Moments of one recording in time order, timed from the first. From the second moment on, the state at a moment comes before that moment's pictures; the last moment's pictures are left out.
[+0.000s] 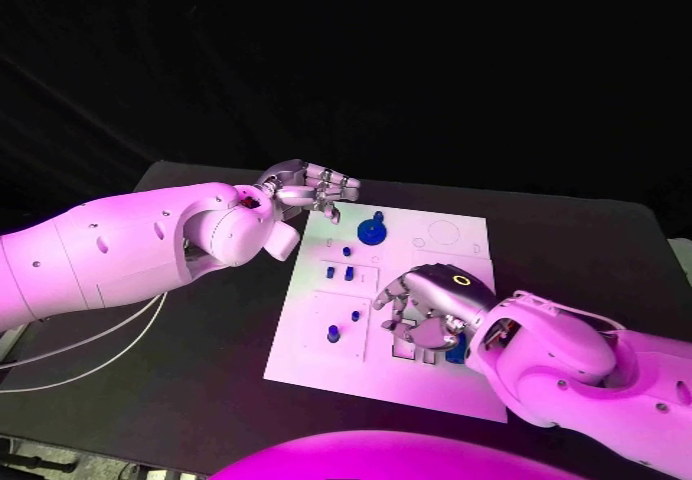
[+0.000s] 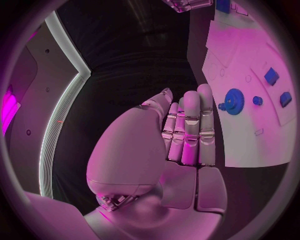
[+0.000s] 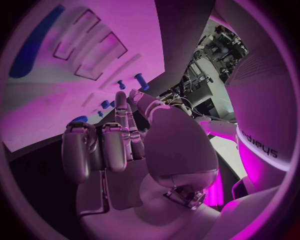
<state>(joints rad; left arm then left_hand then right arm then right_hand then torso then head) 1.22 -0.89 -0.02 1.54 -0.16 -0.22 0.13 1.50 -0.15 0.33 0.16 0.06 1.02 0.18 0.12 0.07 1.08 0.11 0.25 0.13 1.18 0.03 1.02 0.38 0.18 1.12 0.11 0.73 0.73 1.10 -0.85 -0.13 1.94 -1.64 -0.36 -0.28 1.29 -0.15 0.41 0.00 0.18 1.06 0.13 0.13 0.11 1.26 0.05 0.36 0.15 1.47 -0.02 1.42 1.31 0.05 1.47 0.08 1.42 1.31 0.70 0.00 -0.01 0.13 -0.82</state>
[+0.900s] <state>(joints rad) 1.22 -0.90 -0.03 1.54 -0.16 -0.22 0.12 1.50 -0.15 0.33 0.16 0.06 1.02 0.18 0.12 0.07 1.08 0.11 0.25 0.13 1.18 0.03 1.02 0.38 0.18 1.12 0.11 0.73 0.73 1.04 -1.15 -0.15 2.02 -1.46 -0.37 -0.44 1.17 -0.11 0.02 0.20 0.32 1.05 0.08 0.28 0.28 1.39 0.01 1.30 1.23 1.46 -0.06 1.48 1.31 0.03 1.47 0.04 1.51 1.31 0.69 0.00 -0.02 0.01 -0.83</state>
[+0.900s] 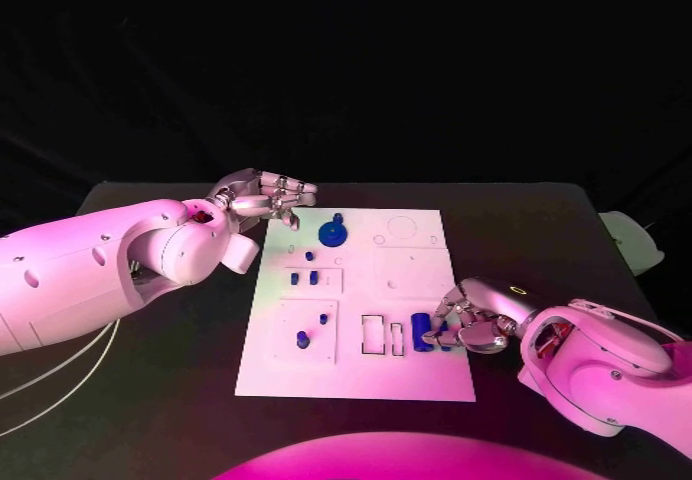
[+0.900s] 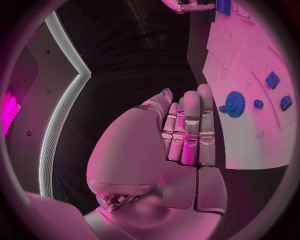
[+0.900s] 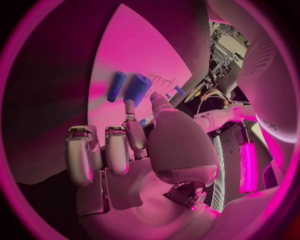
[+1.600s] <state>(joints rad) 1.22 -0.90 -0.03 1.54 -0.16 -0.22 0.12 1.50 -0.15 0.32 0.16 0.06 1.02 0.18 0.12 0.07 1.08 0.11 0.25 0.13 1.18 0.03 1.02 0.38 0.18 1.12 0.11 0.73 0.73 1.00 -1.08 -0.15 1.97 -1.51 -0.40 -0.51 1.18 -0.10 -0.06 0.27 0.34 1.04 0.08 0.29 0.31 1.39 0.01 1.30 1.24 1.46 -0.06 1.48 1.31 0.03 1.46 0.04 1.52 1.31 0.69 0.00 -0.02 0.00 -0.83</state>
